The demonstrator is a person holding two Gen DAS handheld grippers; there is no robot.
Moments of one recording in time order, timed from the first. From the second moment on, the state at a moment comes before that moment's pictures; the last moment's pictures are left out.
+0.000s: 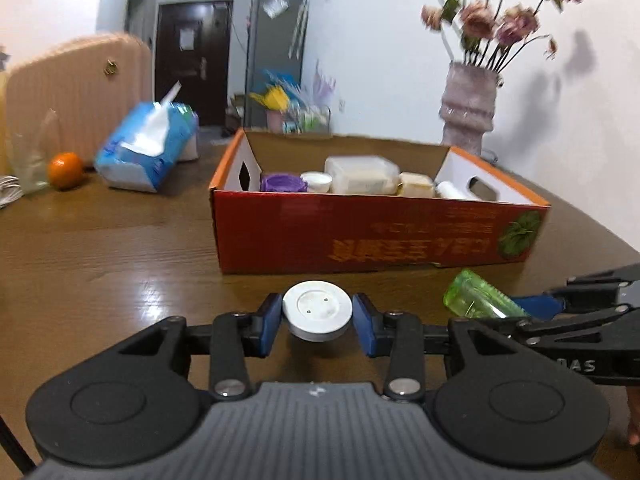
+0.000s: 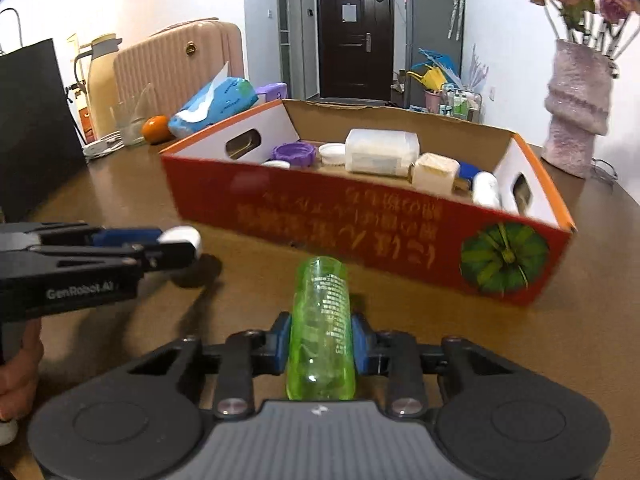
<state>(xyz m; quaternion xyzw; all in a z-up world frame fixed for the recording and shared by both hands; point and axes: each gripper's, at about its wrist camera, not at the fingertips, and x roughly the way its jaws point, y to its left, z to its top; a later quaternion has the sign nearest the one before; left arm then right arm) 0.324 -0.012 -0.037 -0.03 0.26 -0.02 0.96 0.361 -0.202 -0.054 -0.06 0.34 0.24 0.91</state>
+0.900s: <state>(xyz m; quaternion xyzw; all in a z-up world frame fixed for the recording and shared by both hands) 0.158 -0.027 0.023 -0.05 0.19 -0.02 0.98 0.182 -0.249 0.027 -0.02 0.21 0.17 0.96</state>
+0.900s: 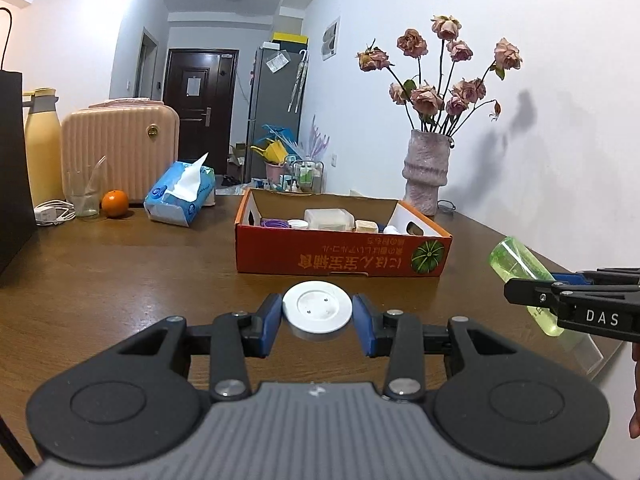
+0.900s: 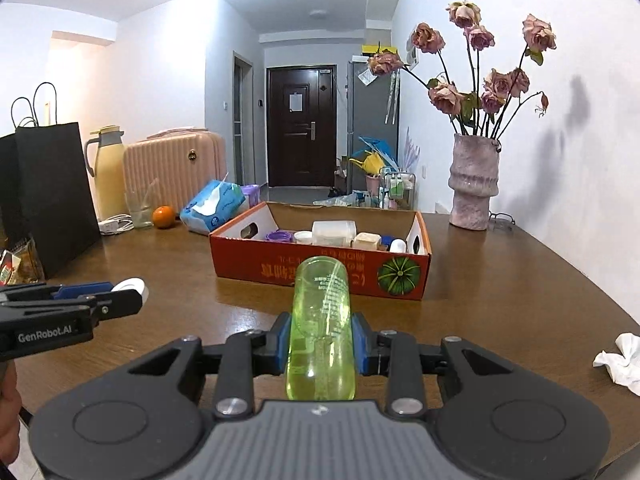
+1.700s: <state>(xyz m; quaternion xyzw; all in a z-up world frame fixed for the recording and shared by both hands) 0.469 -0.009 0.040 -0.02 0.26 -0.12 0.96 0.461 -0.191 0.054 -0.16 0.26 0.24 0.92</state>
